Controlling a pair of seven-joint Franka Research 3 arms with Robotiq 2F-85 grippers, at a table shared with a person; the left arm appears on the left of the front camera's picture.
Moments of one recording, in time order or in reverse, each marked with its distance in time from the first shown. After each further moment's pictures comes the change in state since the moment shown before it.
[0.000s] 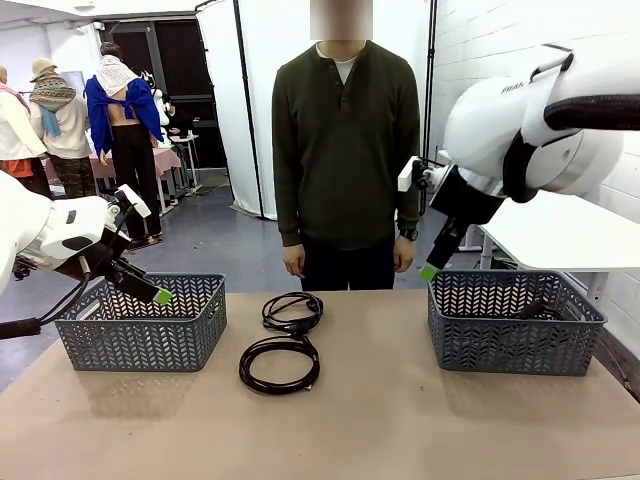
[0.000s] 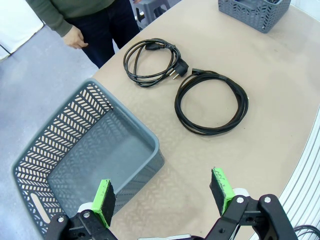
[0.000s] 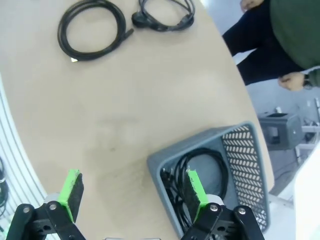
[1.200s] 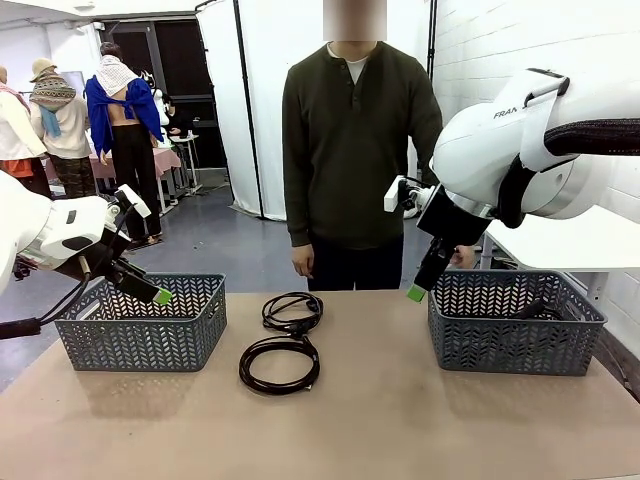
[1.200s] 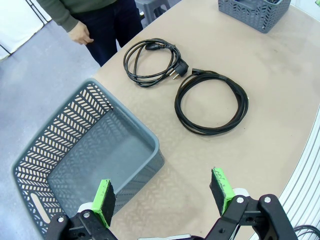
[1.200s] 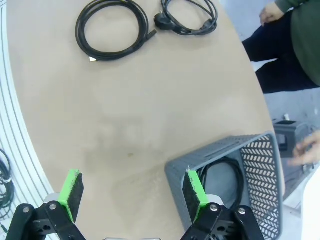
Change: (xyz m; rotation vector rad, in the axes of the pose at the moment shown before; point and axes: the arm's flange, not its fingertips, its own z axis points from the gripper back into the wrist) left arm 0.000 0.000 0.000 0.000 0.000 0.000; right arm -0.002 0.025 -0.016 0.042 -0.002 0.024
